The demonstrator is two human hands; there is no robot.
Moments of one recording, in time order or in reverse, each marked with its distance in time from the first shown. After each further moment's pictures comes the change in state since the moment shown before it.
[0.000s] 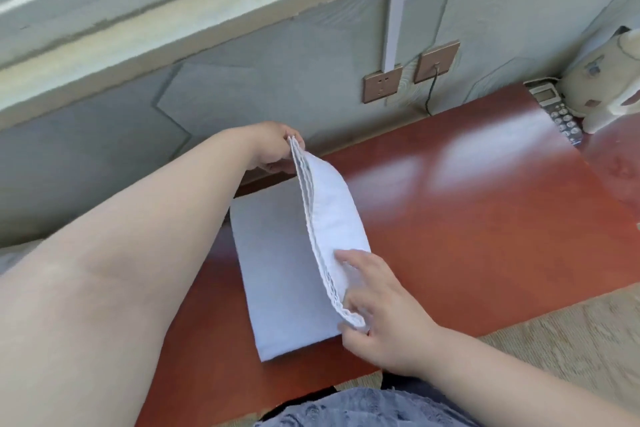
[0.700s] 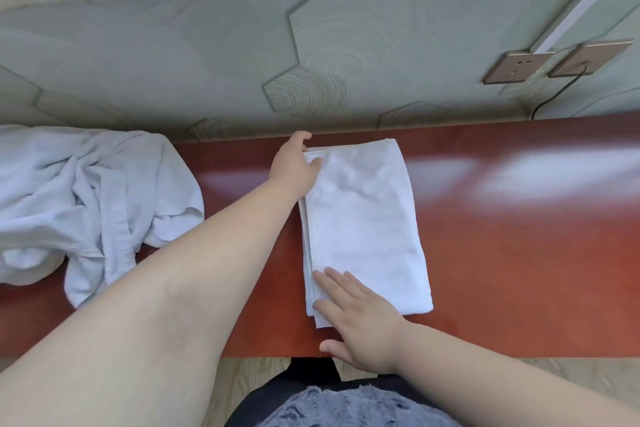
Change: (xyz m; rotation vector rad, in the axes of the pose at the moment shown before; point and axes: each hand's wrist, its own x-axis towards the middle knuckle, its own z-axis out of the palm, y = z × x) left_hand -0.041 -0.212 0.064 -0.237 0.631 -0.047; right_hand 0.027 -0.016 0.157 -0.546 -0.613 -0.322
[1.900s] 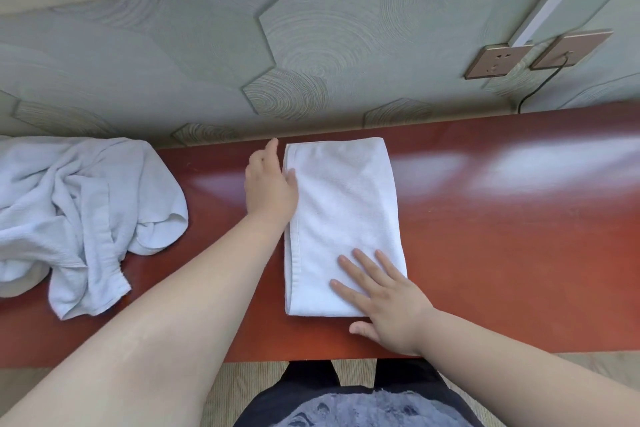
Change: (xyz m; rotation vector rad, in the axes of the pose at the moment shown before) left_hand -0.034 -0.011 0.023 0.188 0.278 0.070; right_hand -0.034 0.067 -0.006 -0.144 -0.197 0.065
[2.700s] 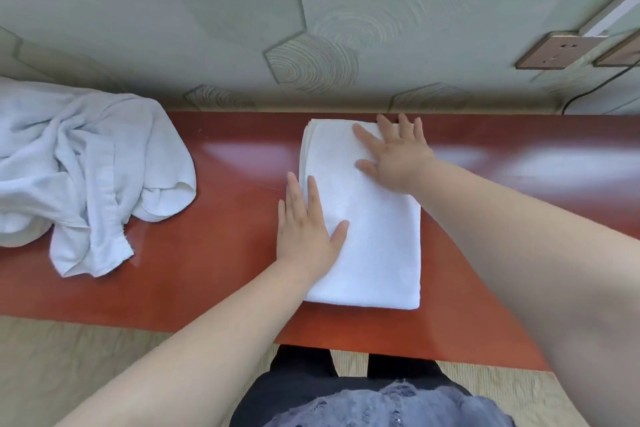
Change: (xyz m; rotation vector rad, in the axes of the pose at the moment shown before) left_hand -0.106 -0.009 0.039 0.285 -0.325 -0.009; right_hand 0.147 0.140 -0.106 -0.007 0.114 0.407
